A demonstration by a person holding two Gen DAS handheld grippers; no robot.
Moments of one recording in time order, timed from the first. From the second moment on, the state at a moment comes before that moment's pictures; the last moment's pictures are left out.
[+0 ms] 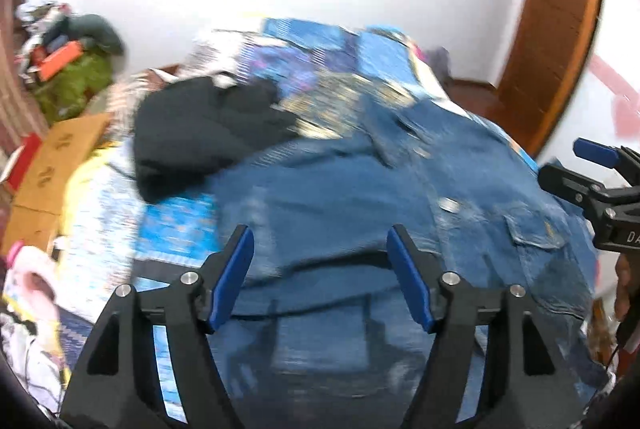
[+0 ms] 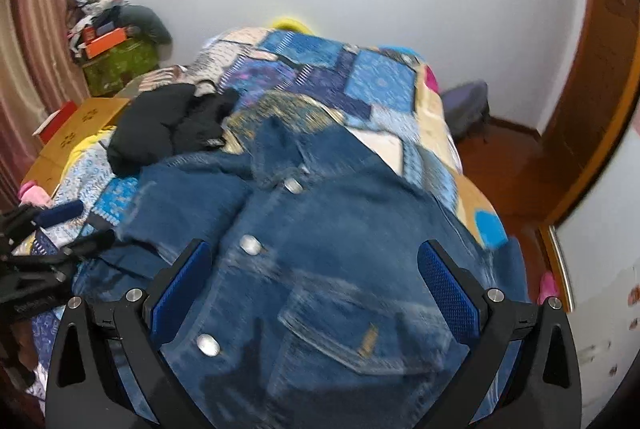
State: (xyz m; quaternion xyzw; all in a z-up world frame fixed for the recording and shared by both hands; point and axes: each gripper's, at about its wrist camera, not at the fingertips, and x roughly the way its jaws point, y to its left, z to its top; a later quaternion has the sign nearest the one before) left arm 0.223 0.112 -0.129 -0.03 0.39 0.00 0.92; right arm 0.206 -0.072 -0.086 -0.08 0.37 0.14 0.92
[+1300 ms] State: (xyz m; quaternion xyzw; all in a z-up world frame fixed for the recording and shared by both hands) left arm 0.187 0.246 -0.199 -0.12 0.44 0.13 0.88; right arm 0.228 0.142 -0.190 -0.32 0.45 0.36 0.75
